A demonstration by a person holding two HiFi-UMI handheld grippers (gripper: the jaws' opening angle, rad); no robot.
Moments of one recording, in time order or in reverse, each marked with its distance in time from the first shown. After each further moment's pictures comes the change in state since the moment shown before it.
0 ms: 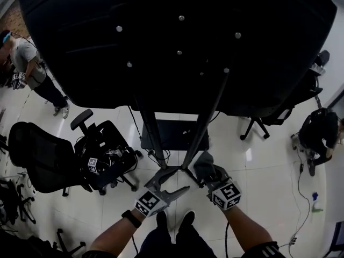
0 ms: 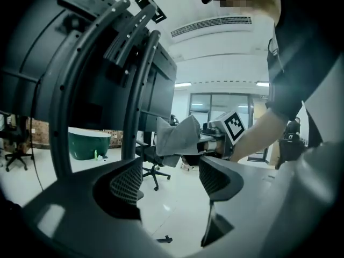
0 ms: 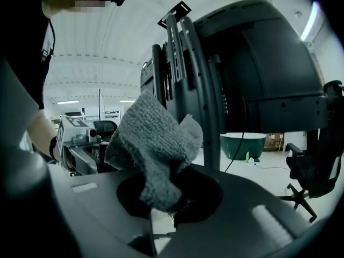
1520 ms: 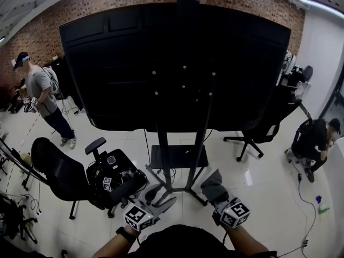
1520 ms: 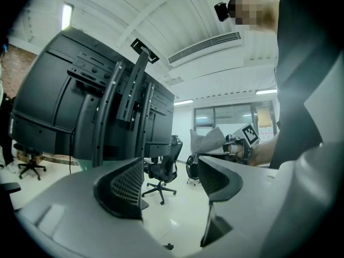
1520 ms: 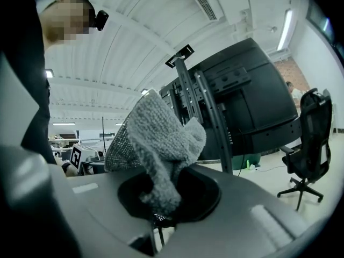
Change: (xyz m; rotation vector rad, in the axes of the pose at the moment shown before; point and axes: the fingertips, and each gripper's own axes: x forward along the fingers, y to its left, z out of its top) left arm -0.163 -0.058 0.095 0.046 -0.173 0.095; right arm -0.132 0.129 0.096 0.111 -0.225 -0.049
